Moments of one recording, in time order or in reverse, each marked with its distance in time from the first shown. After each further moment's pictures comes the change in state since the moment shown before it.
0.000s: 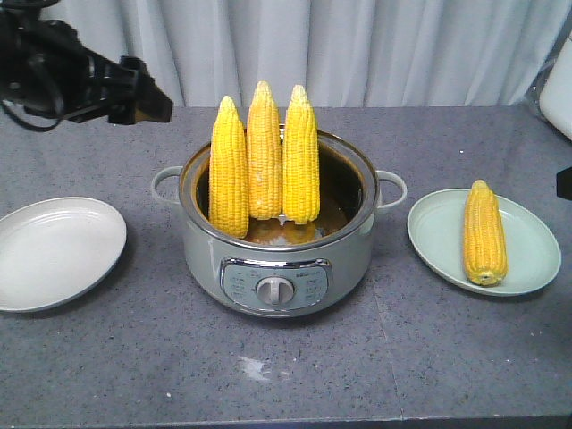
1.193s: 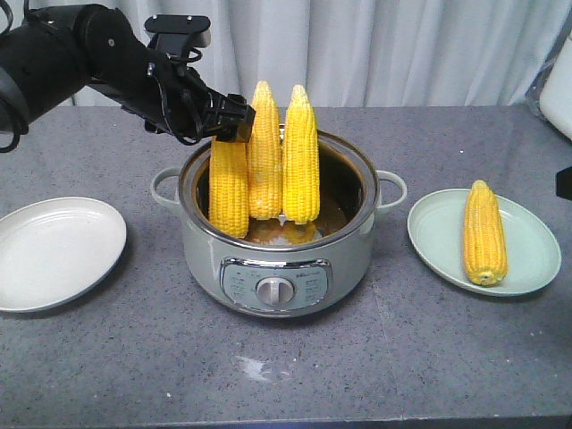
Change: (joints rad) left arm -0.097 0.434 -0.275 0.085 -0.099 -0.089; right arm 0.000 0.000 0.000 0.002 -0.001 -0.001
